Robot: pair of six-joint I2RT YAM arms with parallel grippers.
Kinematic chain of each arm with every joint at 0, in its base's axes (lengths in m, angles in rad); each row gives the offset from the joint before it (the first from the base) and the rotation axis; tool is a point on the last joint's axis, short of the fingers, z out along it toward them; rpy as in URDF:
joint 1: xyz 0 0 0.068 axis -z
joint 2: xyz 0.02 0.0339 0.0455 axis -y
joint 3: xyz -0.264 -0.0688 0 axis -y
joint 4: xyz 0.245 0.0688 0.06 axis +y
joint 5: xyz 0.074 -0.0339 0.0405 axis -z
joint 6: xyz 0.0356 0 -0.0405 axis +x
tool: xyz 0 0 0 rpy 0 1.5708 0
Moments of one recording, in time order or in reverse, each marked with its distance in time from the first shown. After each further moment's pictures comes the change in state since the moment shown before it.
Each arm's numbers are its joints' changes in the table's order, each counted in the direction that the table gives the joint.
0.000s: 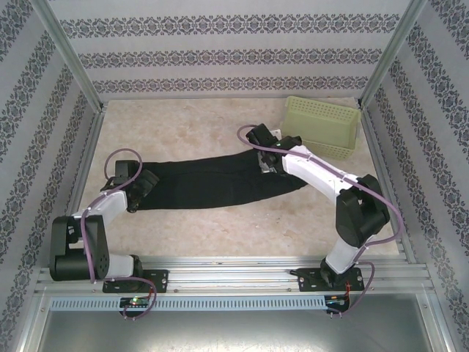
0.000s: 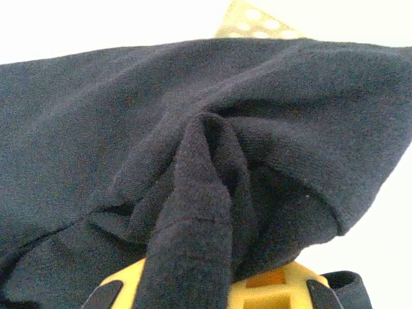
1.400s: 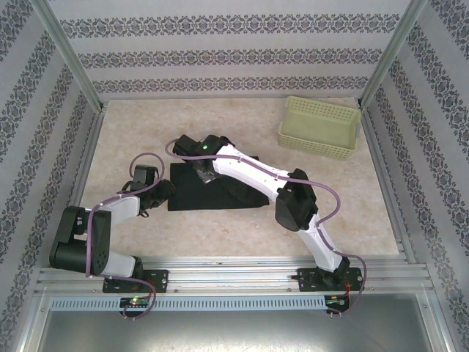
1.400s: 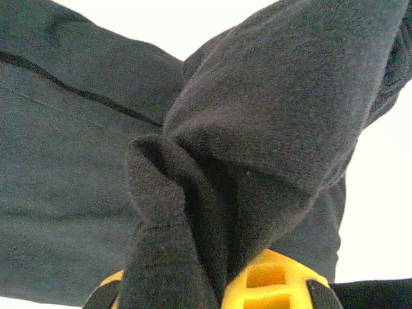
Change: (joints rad) left arm 0.203 -0.098 -0.088 -0.235 0.129 0.047; right arm -0.355 -0.547 0.810 0.402 -0.089 0.090
